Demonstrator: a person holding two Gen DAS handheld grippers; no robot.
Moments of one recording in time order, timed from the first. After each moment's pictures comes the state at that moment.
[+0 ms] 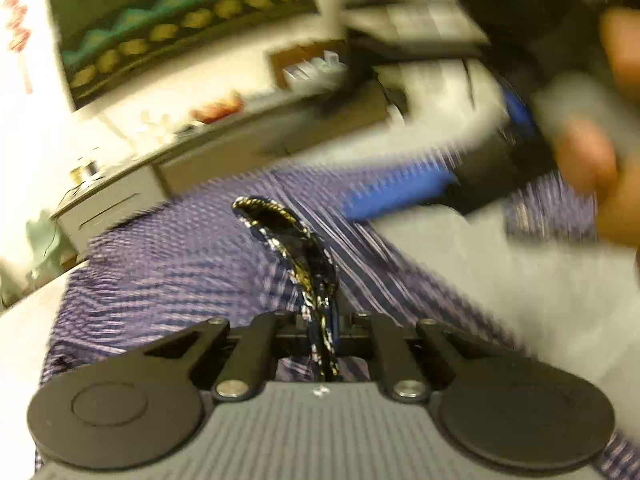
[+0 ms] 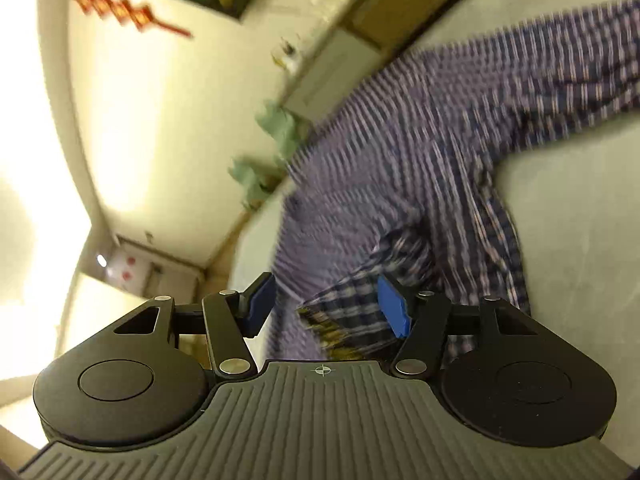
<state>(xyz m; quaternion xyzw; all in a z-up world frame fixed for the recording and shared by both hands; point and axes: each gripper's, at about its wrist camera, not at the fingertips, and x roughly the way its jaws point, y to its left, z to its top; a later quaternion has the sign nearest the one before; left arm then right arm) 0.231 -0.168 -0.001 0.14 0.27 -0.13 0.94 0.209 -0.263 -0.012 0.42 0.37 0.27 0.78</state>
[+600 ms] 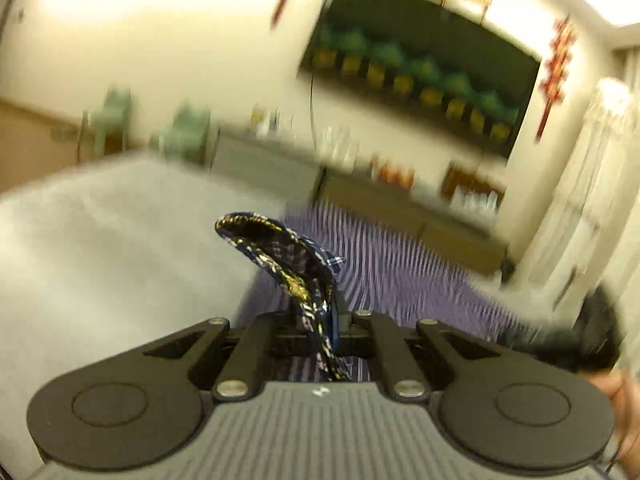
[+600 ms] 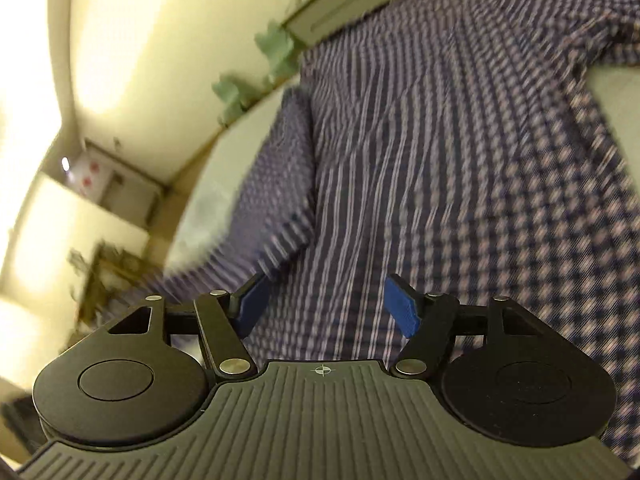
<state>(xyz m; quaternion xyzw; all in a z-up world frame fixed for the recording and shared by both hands) 0.045 0.081 0.068 -0.16 0.18 0.03 0.97 0.179 -0.127 -0.039 0.25 0.47 0.30 0.79</state>
